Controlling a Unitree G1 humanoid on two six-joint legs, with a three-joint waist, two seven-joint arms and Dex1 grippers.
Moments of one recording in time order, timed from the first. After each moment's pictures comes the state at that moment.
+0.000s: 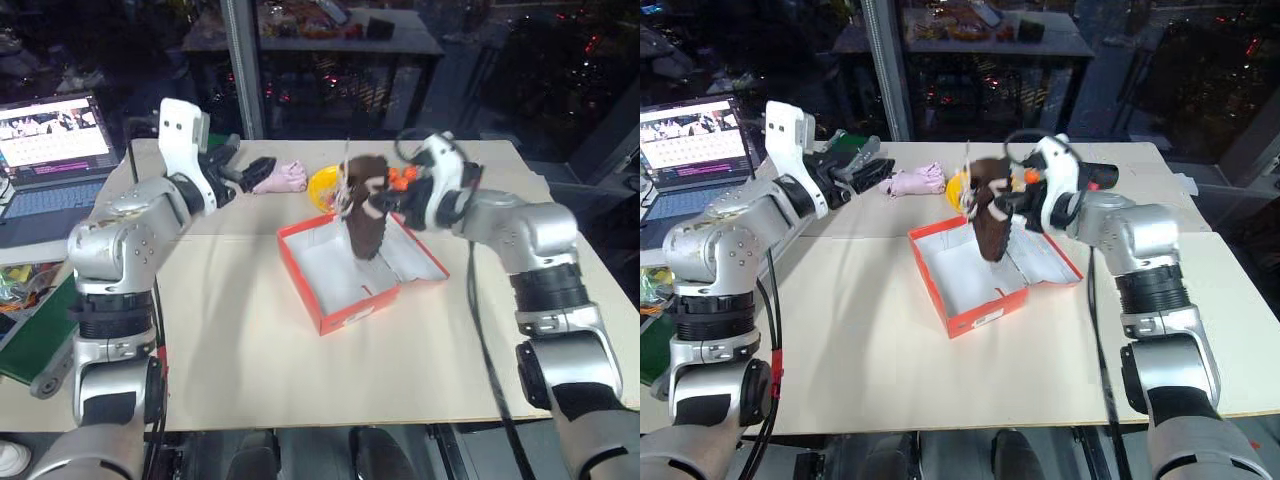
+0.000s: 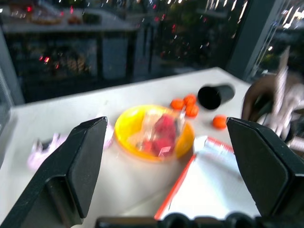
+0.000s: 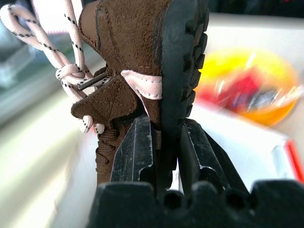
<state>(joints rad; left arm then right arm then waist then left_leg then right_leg) -0.81 0.51 0.16 -0.05 -0.53 0.85 -0.43 -1.01 -0.55 0.18 0.31 0.56 0.90 0.57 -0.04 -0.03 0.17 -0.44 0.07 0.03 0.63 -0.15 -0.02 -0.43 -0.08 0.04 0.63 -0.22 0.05</state>
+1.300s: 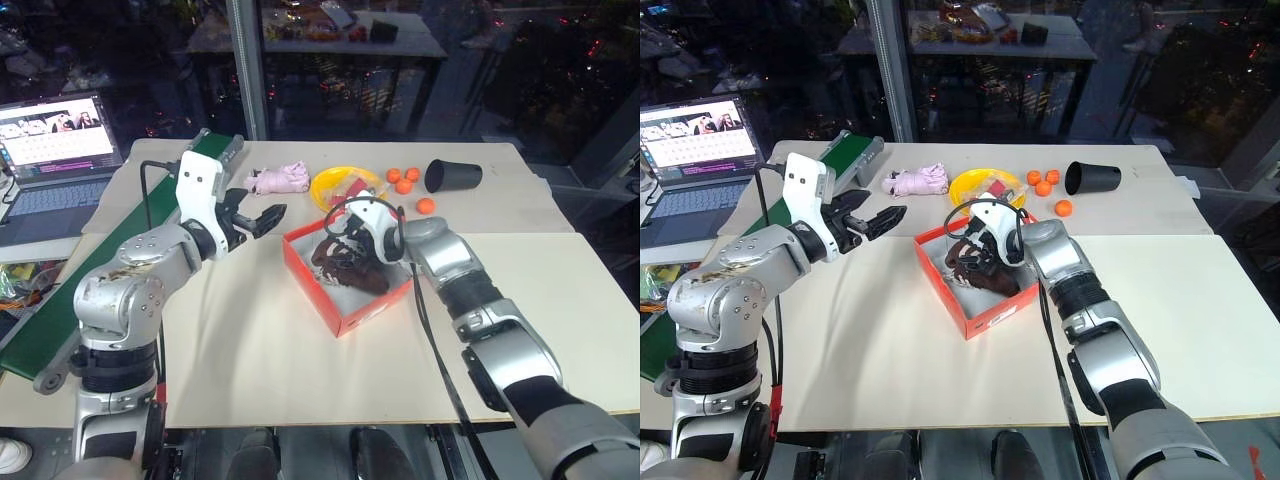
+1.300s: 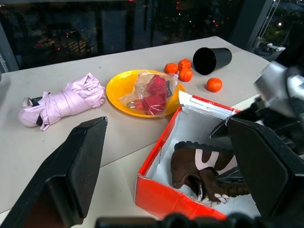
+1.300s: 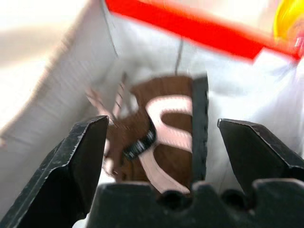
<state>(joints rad) -0.61 0.50 0.16 -0.33 -0.55 0.96 -0.35 -1.00 -0.33 0.29 0.48 0.05 0.64 0.81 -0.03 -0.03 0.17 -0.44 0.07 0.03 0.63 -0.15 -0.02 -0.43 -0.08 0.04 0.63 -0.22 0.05</state>
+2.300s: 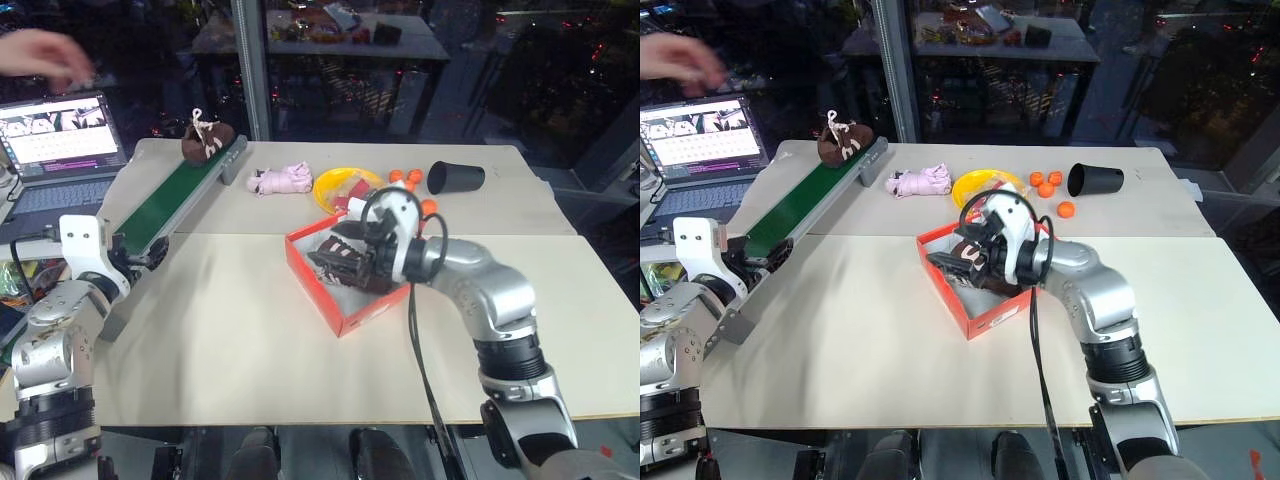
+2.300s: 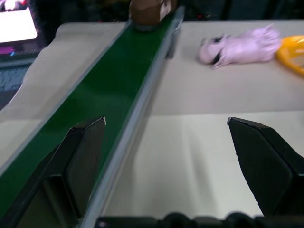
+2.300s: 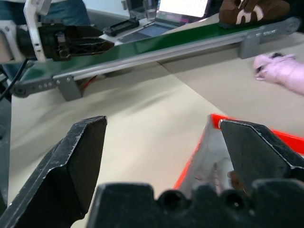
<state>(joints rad) -0.30 0.61 0.43 0.03 -0.37 0.54 -0.38 -0.64 -0.32 0.15 -0.18 0.38 0.76 0.77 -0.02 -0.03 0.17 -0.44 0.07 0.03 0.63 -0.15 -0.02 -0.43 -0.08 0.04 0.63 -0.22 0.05</state>
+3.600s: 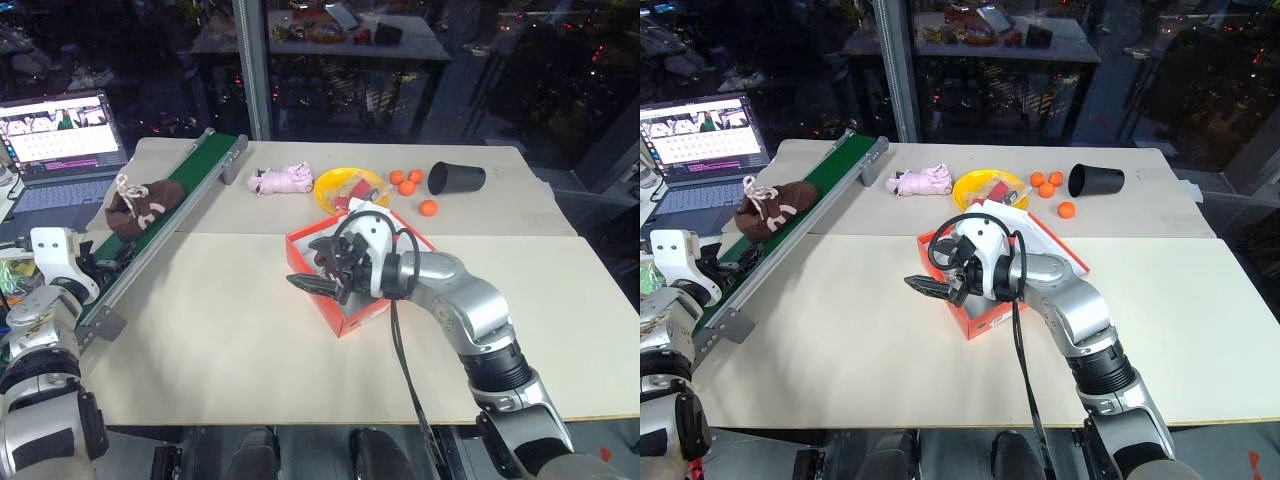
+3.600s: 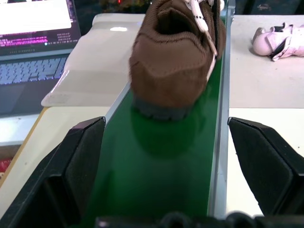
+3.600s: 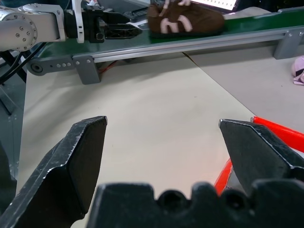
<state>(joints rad) -0.63 0.77 0.42 1.05 -0.28 -0.08 -0.63 -0.64 -0.34 0.22 -0.22 0.38 0.73 0.76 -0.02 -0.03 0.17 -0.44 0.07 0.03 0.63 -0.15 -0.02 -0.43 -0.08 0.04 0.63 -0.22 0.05</state>
